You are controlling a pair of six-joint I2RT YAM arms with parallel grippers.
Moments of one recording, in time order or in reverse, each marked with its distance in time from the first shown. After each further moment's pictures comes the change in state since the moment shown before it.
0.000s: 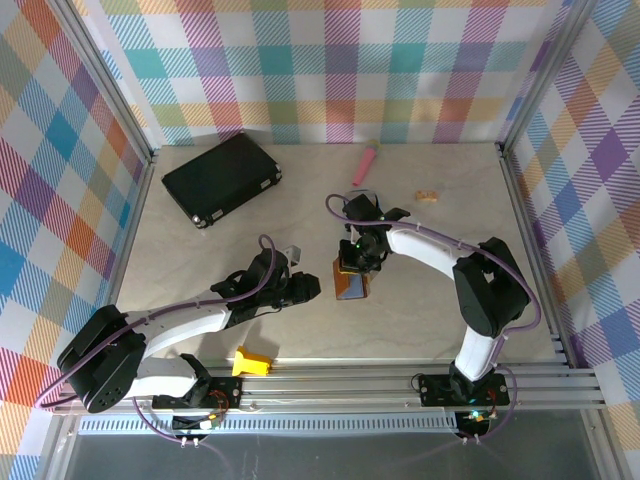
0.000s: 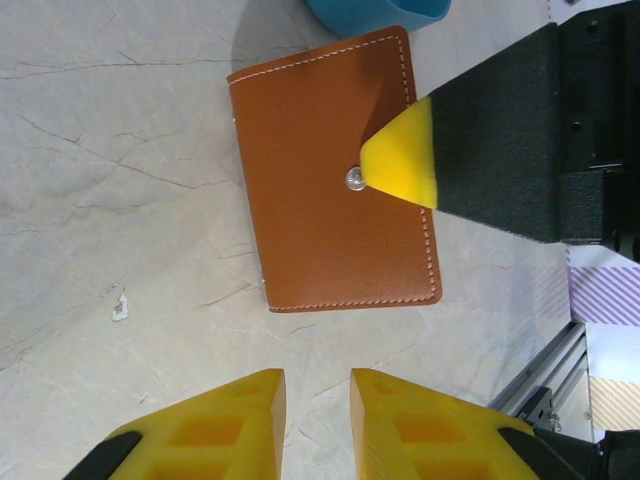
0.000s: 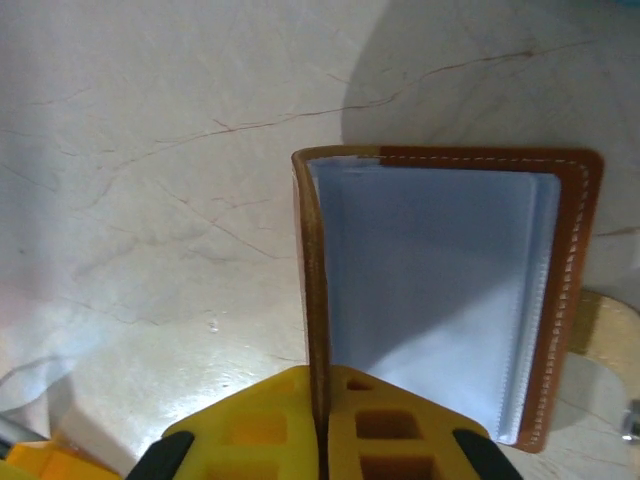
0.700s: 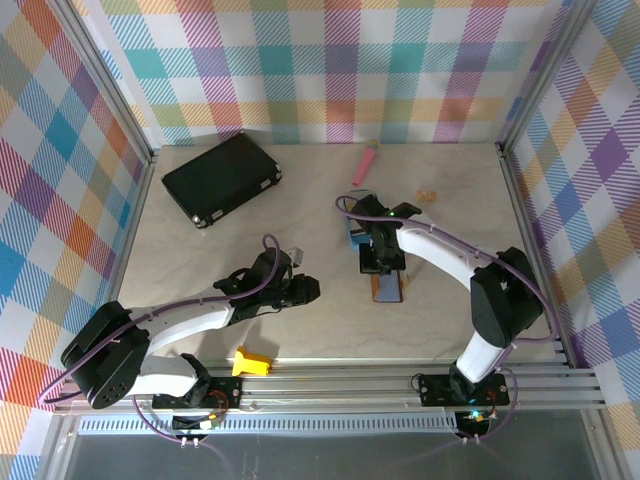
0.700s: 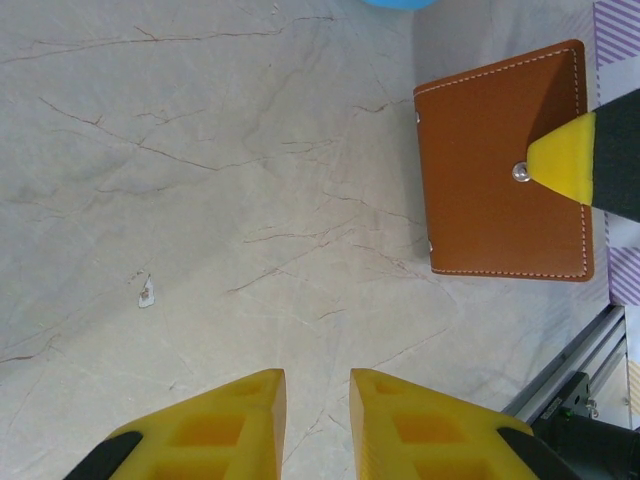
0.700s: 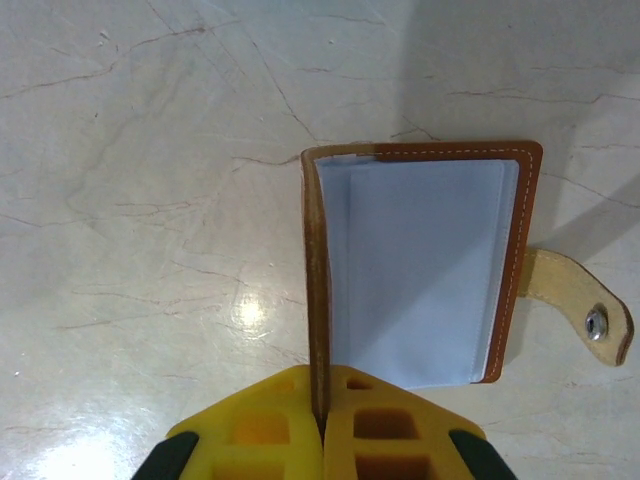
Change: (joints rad) left arm 0.000 0.029 0.029 -0.063 0.004 0.052; right arm -0.006 -0.075 0.034 -0.275 0.291 -0.040
